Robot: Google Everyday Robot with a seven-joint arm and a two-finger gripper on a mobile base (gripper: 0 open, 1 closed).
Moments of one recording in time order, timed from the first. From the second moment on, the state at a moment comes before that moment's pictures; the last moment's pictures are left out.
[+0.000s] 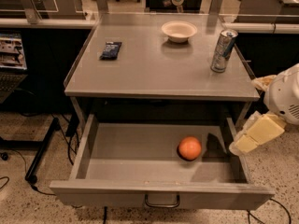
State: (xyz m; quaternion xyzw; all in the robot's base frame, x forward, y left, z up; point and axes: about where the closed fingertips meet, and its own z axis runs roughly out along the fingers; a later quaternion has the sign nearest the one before) arm 0.432 -0.218 0.892 -0.50 0.82 0.04 0.26
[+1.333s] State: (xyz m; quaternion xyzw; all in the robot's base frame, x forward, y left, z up) arm 0.472 -0.202 0.814 -0.46 0.85 0.06 0.25
